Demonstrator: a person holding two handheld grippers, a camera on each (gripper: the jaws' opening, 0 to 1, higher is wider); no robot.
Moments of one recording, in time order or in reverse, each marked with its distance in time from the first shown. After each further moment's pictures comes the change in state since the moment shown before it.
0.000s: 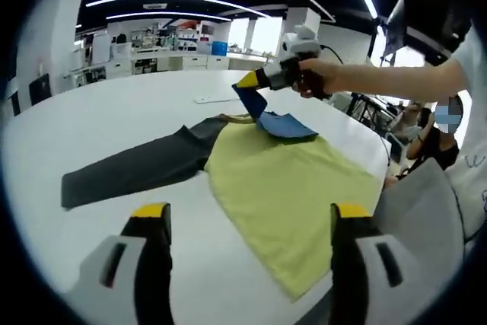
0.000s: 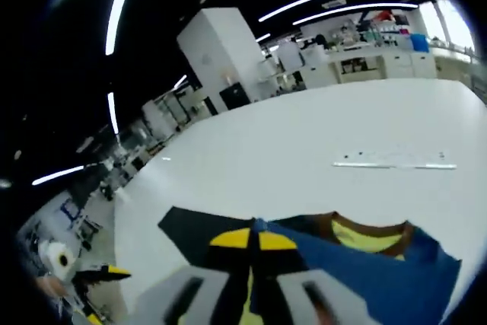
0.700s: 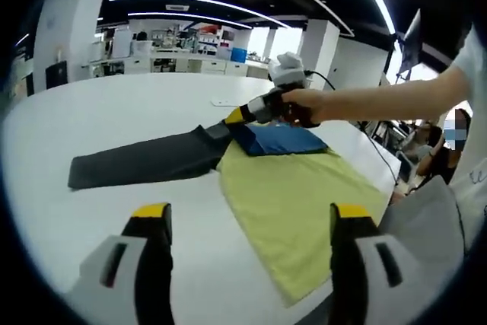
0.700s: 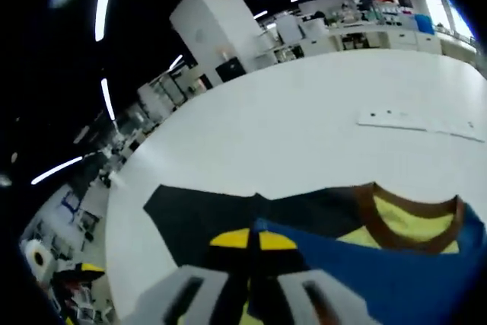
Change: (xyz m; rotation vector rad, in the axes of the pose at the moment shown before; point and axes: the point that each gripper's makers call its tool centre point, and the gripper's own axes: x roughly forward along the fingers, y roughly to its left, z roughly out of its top) left arm -0.005 0.010 -0.003 -0.081 -0.051 0.071; right arm 0.059 0.000 -0.033 -0.023 0.115 -0.005
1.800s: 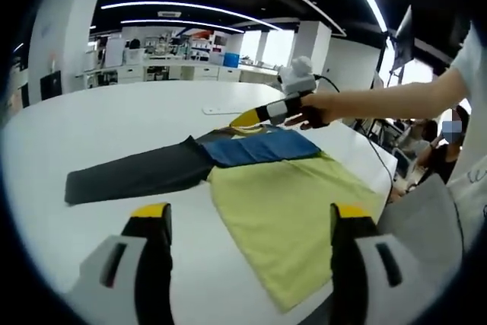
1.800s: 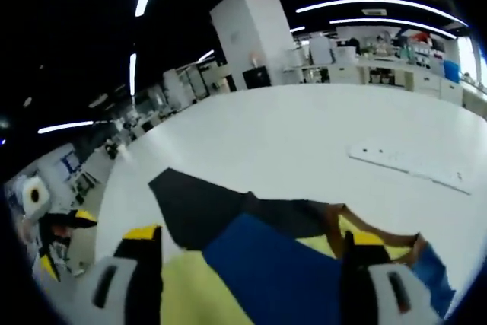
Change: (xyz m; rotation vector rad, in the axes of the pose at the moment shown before) left arm 0.003 -0.015 0.011 0.048 -0.011 -0.035; right arm -0.062 -0.020 -0.002 -0.212 -0.056 0.036
